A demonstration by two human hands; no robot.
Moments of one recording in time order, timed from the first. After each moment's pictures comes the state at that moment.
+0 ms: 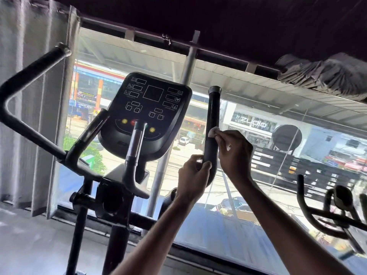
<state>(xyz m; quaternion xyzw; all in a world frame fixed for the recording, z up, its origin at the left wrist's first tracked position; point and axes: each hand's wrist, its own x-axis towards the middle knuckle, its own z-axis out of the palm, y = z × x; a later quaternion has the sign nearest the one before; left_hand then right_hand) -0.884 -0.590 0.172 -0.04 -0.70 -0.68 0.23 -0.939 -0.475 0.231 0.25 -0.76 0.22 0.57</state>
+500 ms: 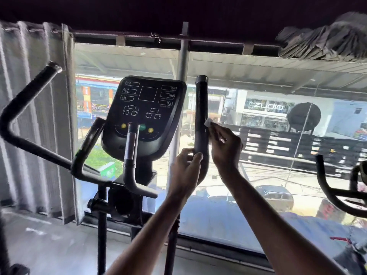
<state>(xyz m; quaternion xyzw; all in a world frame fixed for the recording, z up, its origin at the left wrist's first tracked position) -0.881 -0.584 0.176 -0.01 -0.71 -0.66 0.26 -0.962 -0.484 0.210 0.17 -0.70 0.51 0.48</state>
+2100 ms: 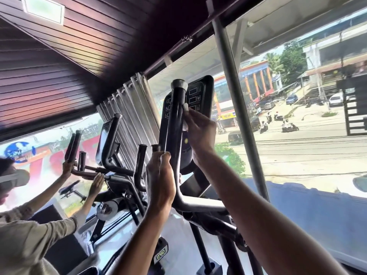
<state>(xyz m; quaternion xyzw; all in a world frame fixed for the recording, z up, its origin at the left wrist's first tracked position) -0.930 -0.519 0.219 0.19 -0.73 -0.43 0.50 -1.071 -0.504 0.267 0.22 -0.36 0.91 0.01</state>
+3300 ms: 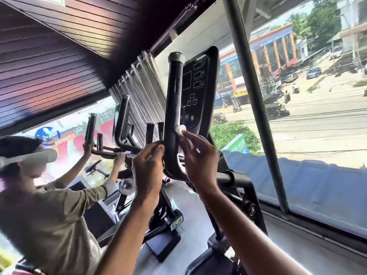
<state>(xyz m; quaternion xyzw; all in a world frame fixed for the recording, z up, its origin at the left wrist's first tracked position) -0.886 -0.520 0.198 0.23 -0.73 -0.42 0.49 -0.981 -0.470 0.162 0.25 -0.47 0.84 0.08</state>
